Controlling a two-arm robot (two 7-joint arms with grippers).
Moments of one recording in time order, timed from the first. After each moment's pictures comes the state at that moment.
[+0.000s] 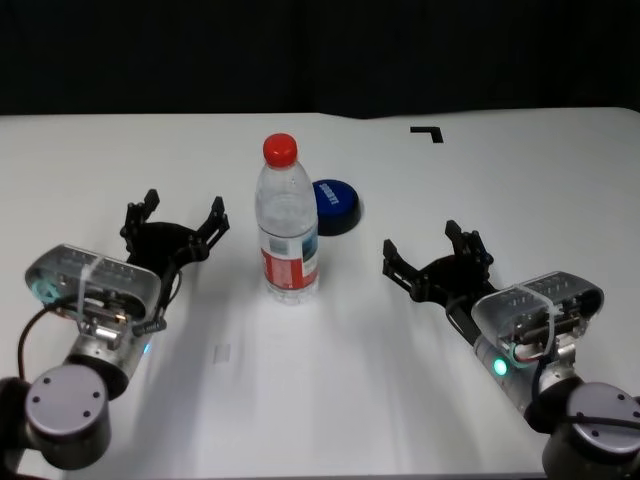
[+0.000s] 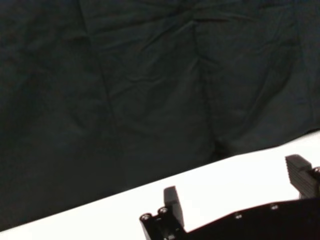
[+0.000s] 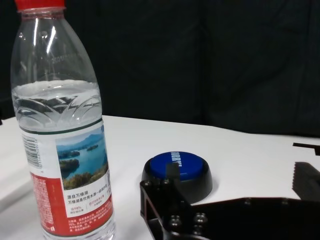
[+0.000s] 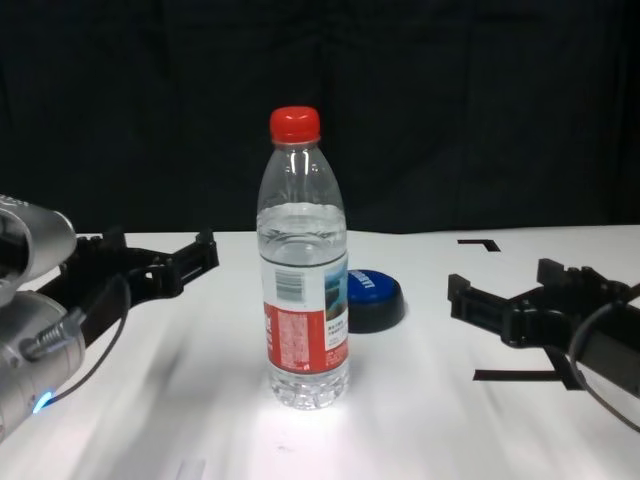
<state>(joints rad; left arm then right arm) -0.11 0.12 0.11 -1.45 0.12 -0.12 -0.09 0.00 0.12 -0.21 -1.63 0.11 0.02 0.15</state>
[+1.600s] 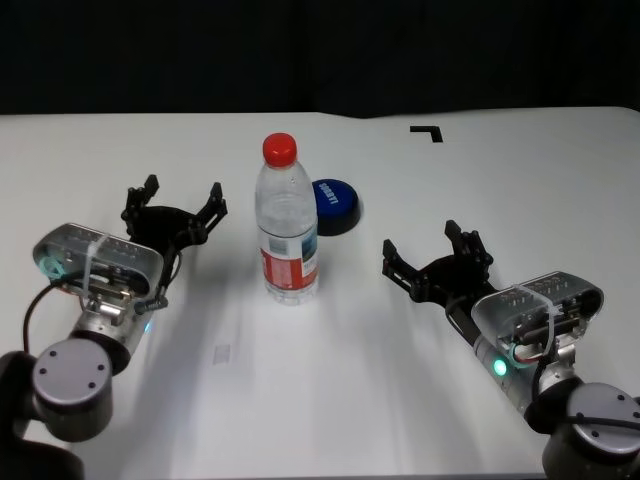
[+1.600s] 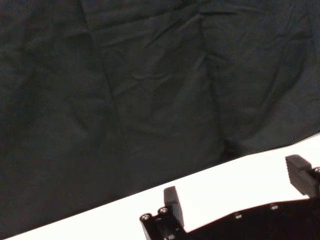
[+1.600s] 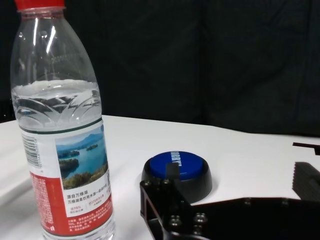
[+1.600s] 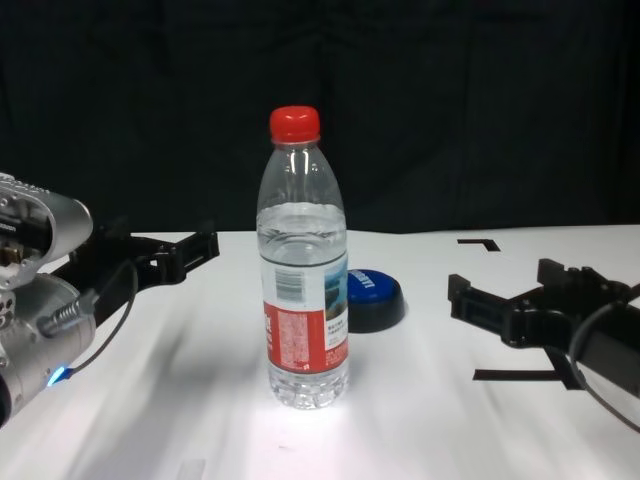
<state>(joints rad) -0.20 0.12 0.12 -1.33 0.13 -0.15 -0.09 0.00 0.12 -0.21 -1.63 0.11 0.02 0.15</state>
